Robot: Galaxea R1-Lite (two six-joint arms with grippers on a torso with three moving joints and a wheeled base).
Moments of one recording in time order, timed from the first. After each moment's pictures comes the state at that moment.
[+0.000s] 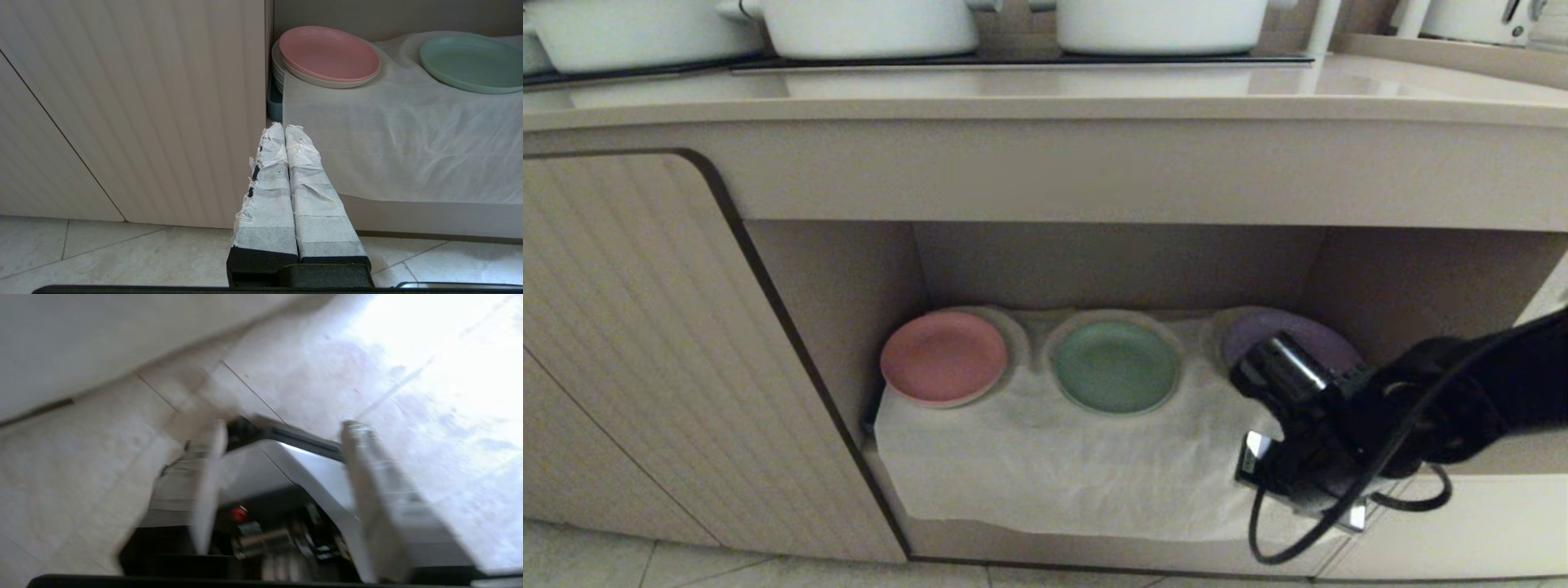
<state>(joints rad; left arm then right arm) 0.00 0.00 0.00 0.00 0.00 0.00 0.54 1.86 -0.96 0.32 -0.20 0.95</state>
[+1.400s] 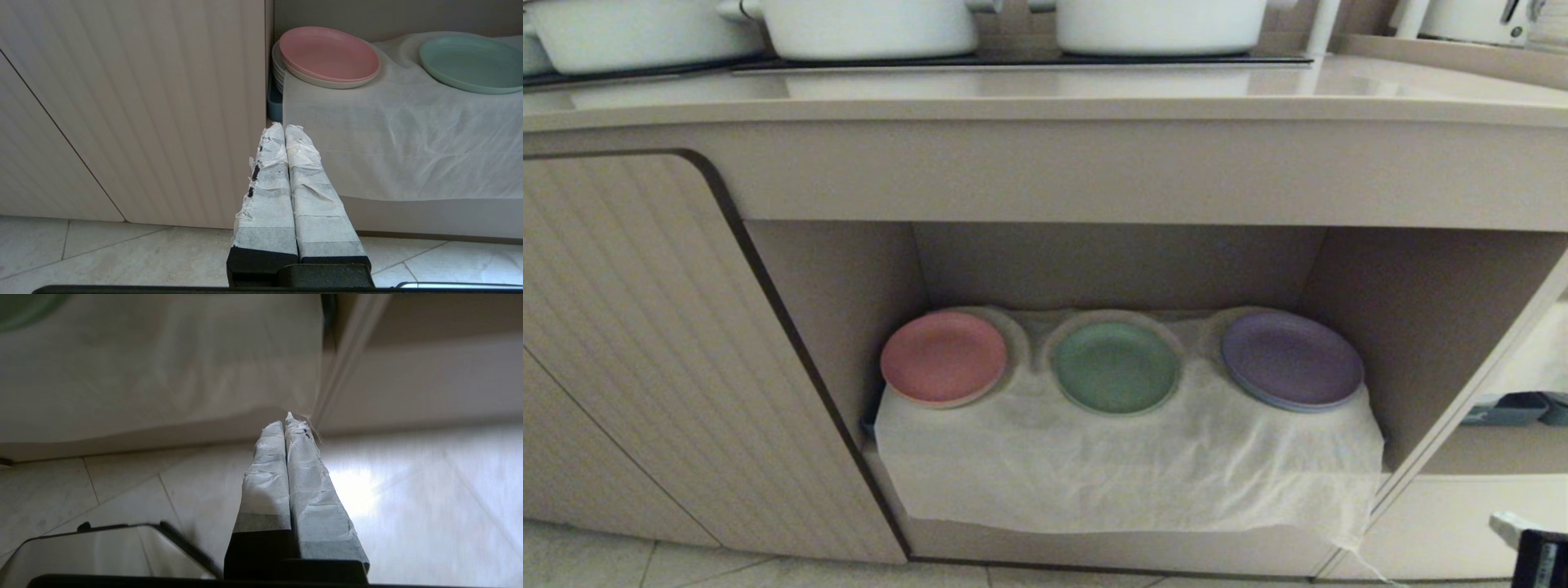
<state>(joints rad) 0.00 0.00 0.00 0.00 0.00 0.00 0.05 1.04 -0.12 -0.40 -0.14 0.15</state>
